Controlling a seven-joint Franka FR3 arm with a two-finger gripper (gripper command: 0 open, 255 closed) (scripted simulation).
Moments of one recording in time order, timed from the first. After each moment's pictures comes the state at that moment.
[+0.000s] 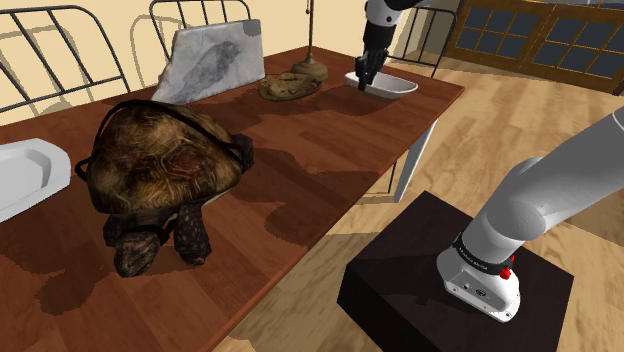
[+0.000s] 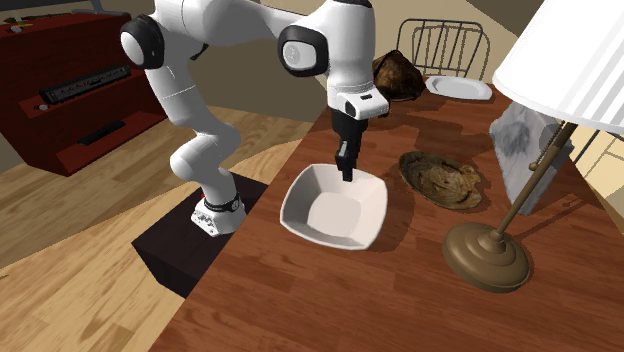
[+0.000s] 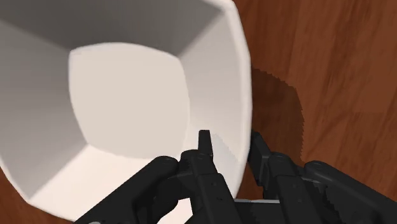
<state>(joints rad) -0.02 -0.33 -0.01 -2.05 -0.02 1.82 -0.11</state>
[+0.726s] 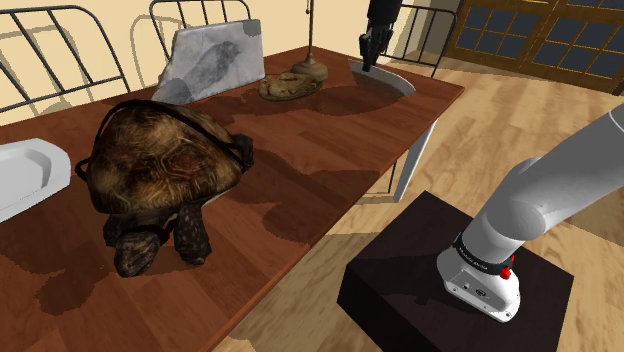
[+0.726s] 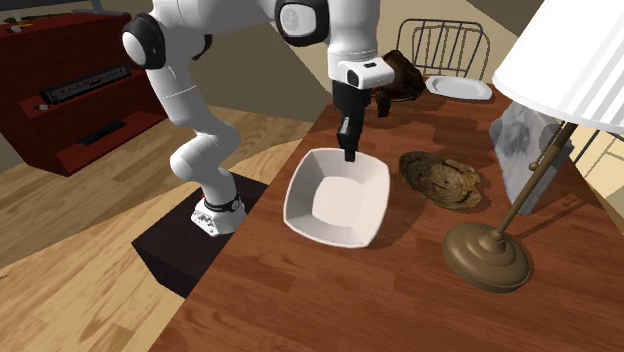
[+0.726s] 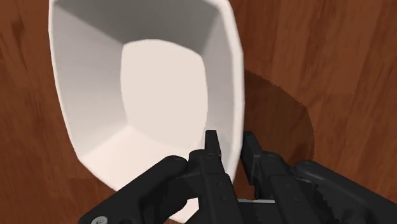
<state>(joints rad) -0.02 -0.31 -0.01 -1.89 -0.02 1.68 -0.11</state>
